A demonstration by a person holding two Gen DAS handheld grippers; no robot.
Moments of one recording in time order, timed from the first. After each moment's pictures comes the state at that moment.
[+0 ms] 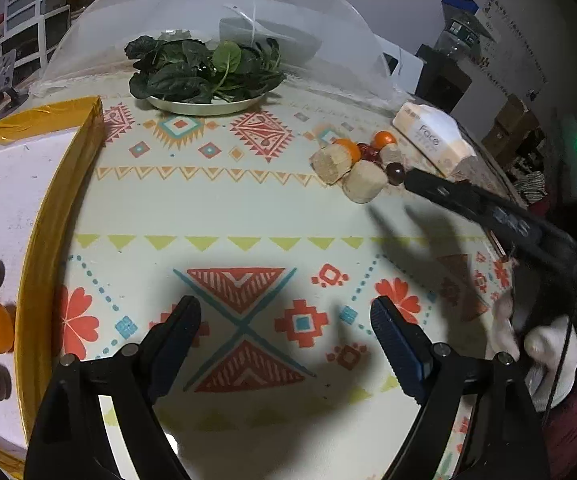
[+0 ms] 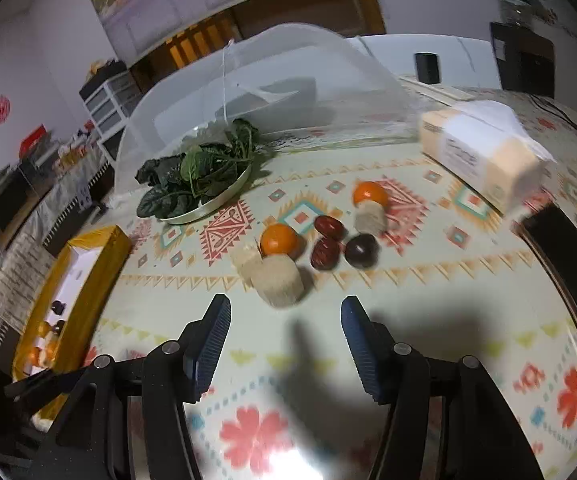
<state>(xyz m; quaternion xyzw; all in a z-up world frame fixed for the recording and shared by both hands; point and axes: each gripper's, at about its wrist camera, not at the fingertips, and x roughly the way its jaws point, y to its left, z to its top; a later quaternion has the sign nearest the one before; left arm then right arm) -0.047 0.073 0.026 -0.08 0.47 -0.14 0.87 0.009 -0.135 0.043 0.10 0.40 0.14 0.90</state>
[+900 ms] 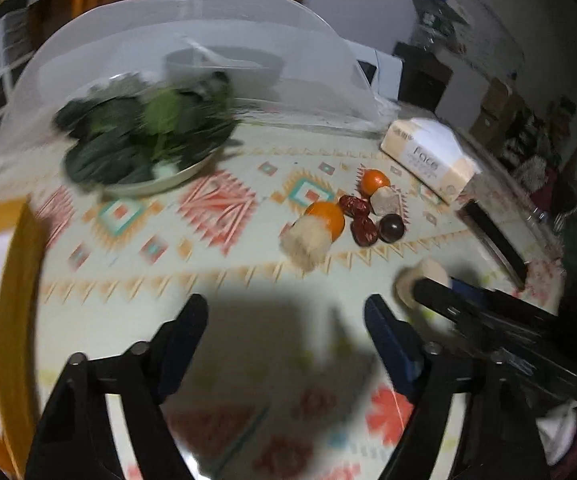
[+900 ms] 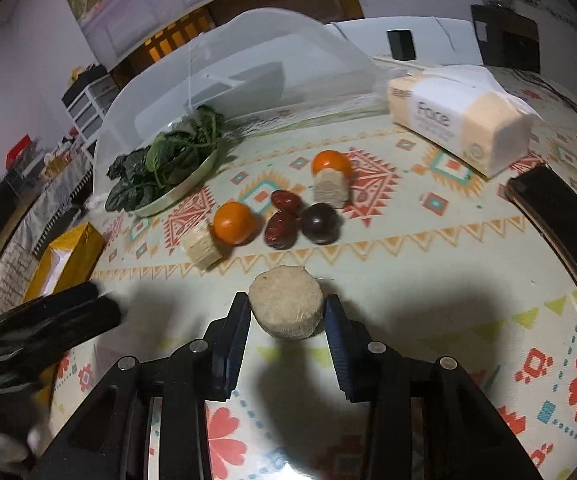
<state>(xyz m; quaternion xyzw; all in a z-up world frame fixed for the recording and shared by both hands) 0.042 0.020 0.028 -0.01 0.44 -0.17 0.88 0.006 -0.167 0.011 0.14 0.41 0.12 0.90</state>
